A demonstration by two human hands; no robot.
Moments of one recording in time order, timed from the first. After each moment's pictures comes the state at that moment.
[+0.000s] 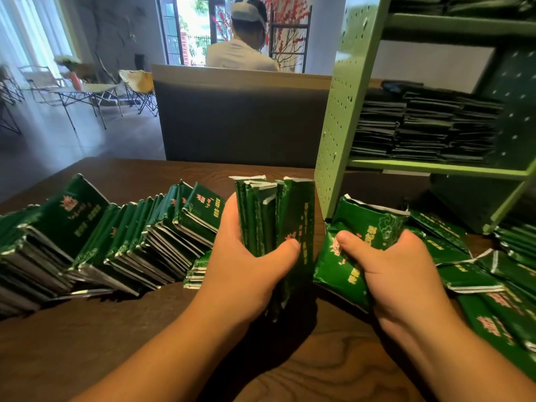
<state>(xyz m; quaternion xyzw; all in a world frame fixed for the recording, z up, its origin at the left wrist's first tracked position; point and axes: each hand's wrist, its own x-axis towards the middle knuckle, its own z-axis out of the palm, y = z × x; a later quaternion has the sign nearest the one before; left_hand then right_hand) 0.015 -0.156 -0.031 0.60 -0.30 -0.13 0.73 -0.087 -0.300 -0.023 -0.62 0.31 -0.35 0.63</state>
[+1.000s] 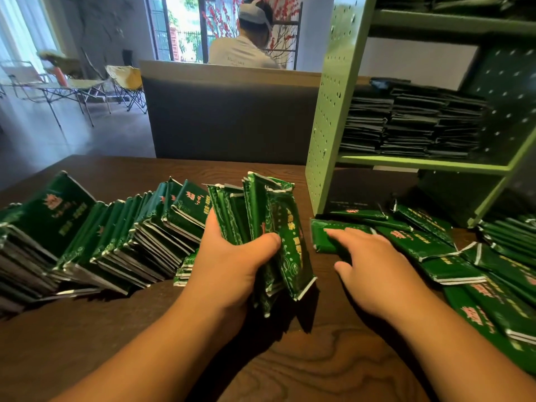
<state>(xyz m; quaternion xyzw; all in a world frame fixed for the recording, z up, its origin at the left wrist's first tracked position) 0.007 -0.157 -0.021 0.52 -0.16 -0.25 0.80 -0.086 -0.332 -0.033 -0.94 0.32 -0.04 0.12</state>
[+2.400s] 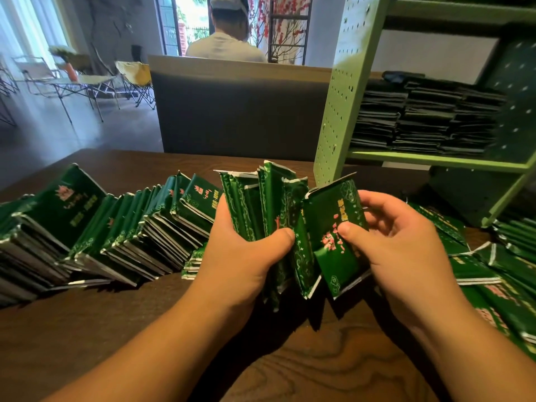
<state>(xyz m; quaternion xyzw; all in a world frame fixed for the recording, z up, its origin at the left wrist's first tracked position) 0.013 -0.158 -0.029 0.53 -0.23 -0.21 0.79 -0.095 -0.310 -0.017 -0.73 0.22 -0.35 0.55</state>
